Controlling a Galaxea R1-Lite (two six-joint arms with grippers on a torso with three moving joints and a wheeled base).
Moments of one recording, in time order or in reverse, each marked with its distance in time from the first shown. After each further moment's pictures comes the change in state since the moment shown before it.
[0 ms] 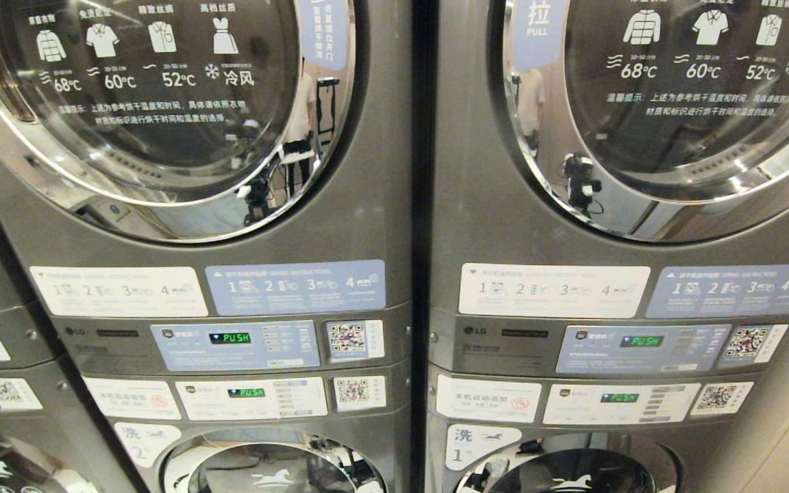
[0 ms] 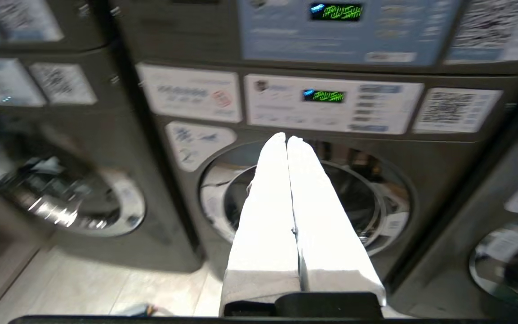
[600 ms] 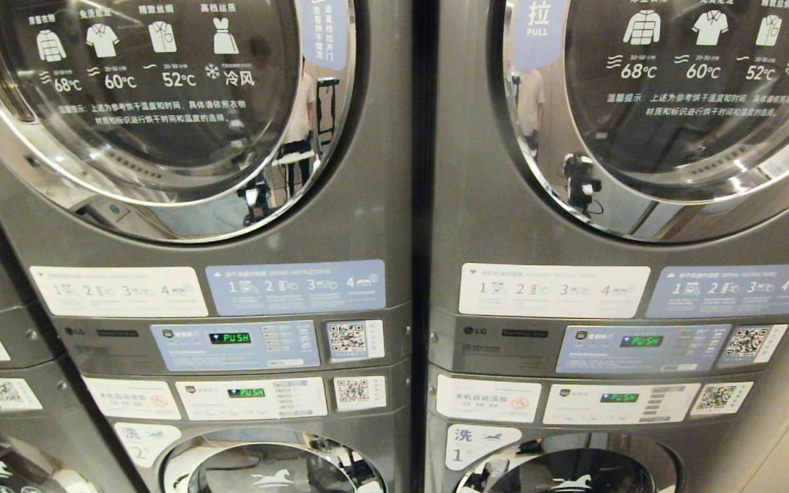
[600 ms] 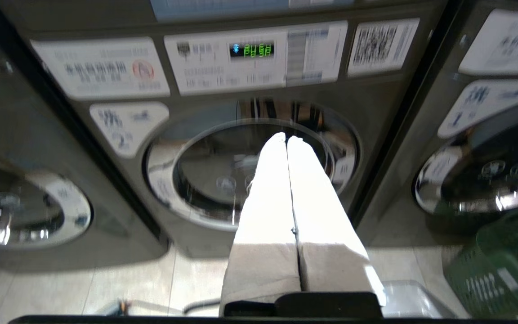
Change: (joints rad) left arm -0.362 0.008 0.006 0.095 0.116 -0.051; right arm 0.000 0.000 0.015 -0.054 0.000 -0.001
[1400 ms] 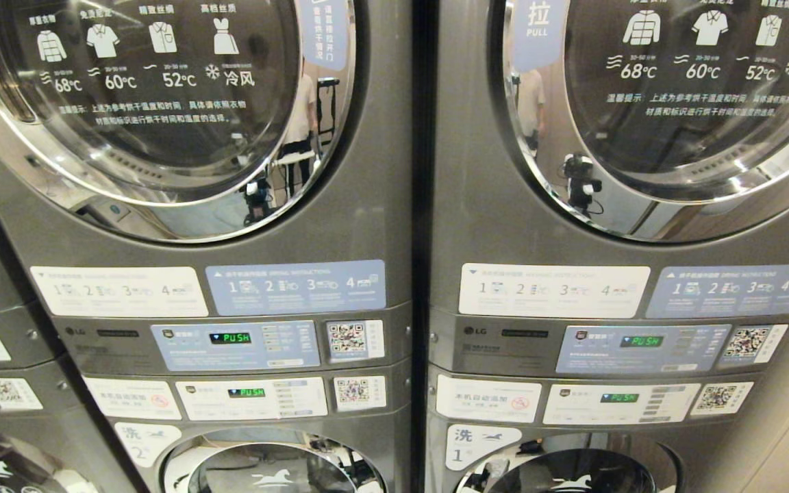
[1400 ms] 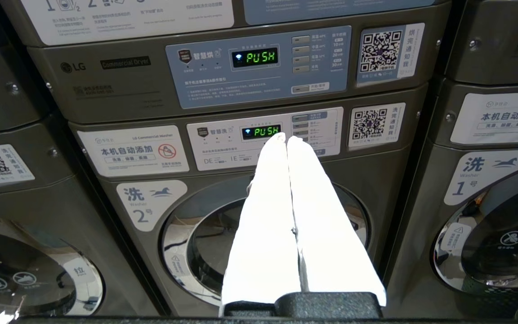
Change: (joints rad) left arm 0.031 -0.281 0.003 0.004 -0.030 0.041; right arm 0.000 0.000 0.020 -0.036 -0.006 0.002
